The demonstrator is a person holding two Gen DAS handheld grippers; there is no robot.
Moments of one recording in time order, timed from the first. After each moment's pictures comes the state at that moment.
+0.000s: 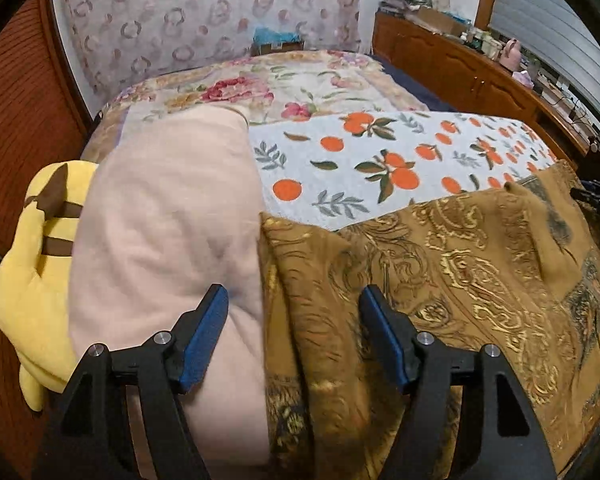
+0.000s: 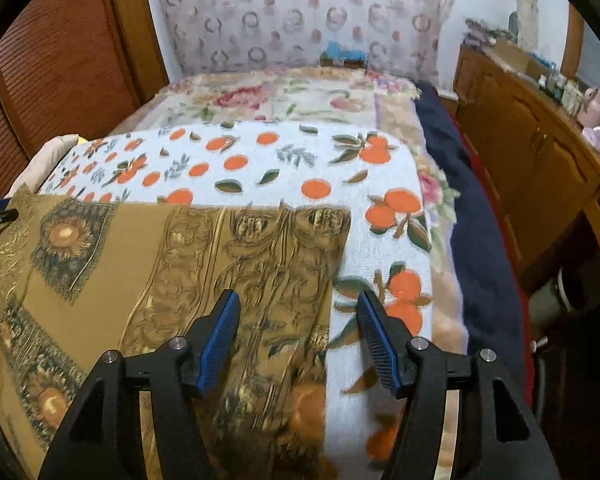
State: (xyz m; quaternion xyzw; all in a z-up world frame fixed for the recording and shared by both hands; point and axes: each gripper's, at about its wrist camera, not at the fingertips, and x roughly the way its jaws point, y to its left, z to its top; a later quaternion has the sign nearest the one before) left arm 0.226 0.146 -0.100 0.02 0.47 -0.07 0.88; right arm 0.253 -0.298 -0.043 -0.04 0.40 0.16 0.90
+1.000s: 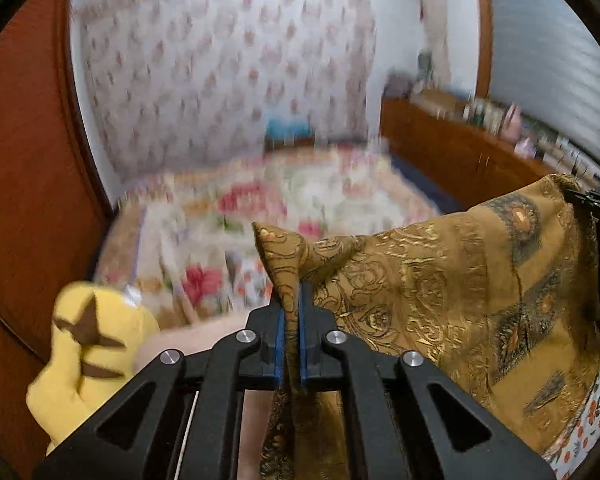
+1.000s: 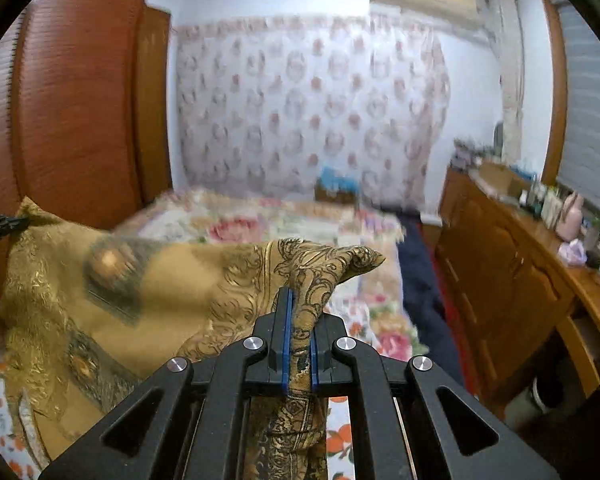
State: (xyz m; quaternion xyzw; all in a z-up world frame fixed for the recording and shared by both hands) left arm 0.307 0.146 0.003 0.02 0.36 -0.05 0.93; right arm 0.303 -0.257 0.067 -0.09 0.25 0.15 0.95
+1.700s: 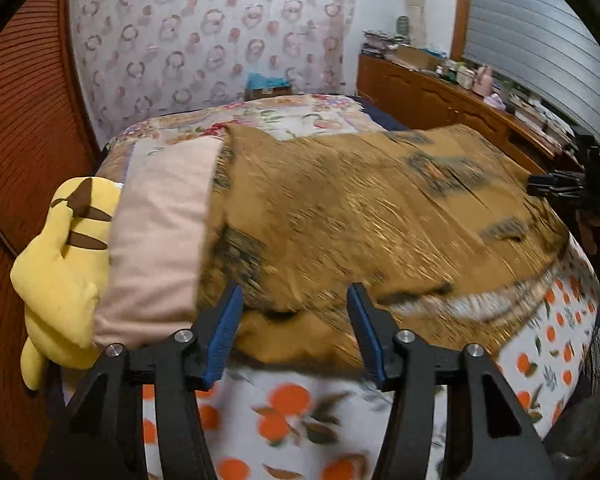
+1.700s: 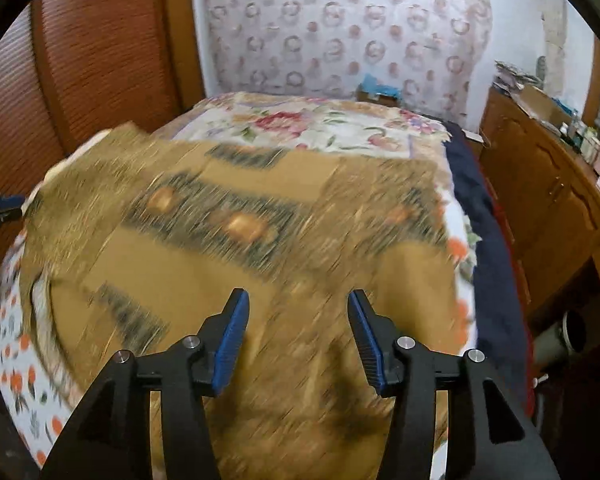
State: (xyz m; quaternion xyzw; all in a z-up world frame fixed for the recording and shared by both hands) left arm 0.111 0.118 -0.060 0.02 0.39 -0.09 0.92; right arm 0.193 -0.252 -0.027 -0.10 0.35 0.20 0.91
